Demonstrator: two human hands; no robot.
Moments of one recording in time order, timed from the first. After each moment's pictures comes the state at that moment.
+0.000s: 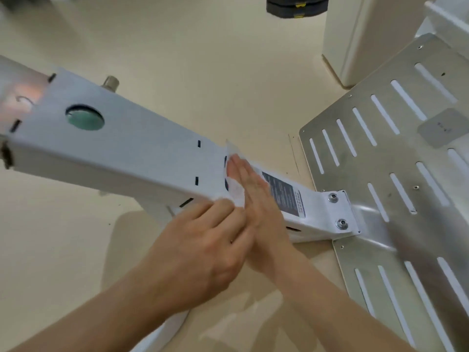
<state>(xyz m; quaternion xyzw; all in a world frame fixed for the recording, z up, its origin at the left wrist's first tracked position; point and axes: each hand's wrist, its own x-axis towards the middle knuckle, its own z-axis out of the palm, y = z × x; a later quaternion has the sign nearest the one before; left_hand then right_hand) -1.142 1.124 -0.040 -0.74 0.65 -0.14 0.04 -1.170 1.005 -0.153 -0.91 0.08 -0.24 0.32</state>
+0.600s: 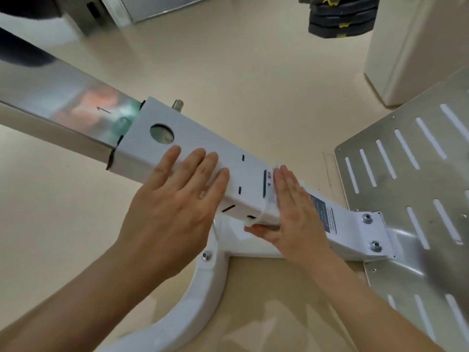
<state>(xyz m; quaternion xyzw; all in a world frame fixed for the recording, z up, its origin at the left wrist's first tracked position) -1.108 1.168 0.010 -0.84 0.47 -0.21 0.20 -1.160 0.988 -0.149 -0.92 0.09 -0.19 0.32</state>
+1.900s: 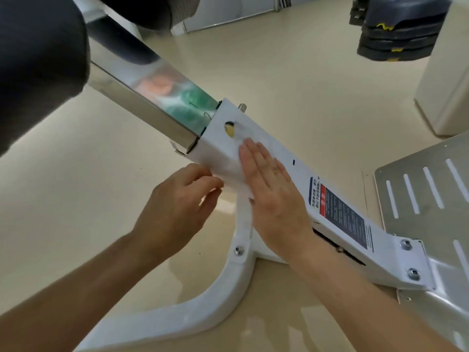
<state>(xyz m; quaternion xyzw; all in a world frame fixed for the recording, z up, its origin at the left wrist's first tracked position) -1.103 1.231 0.012 -0.88 0.40 -0.23 -0.11 -1.126 1.063 -0.066 -0.89 -0.09 -0.36 0.25</state>
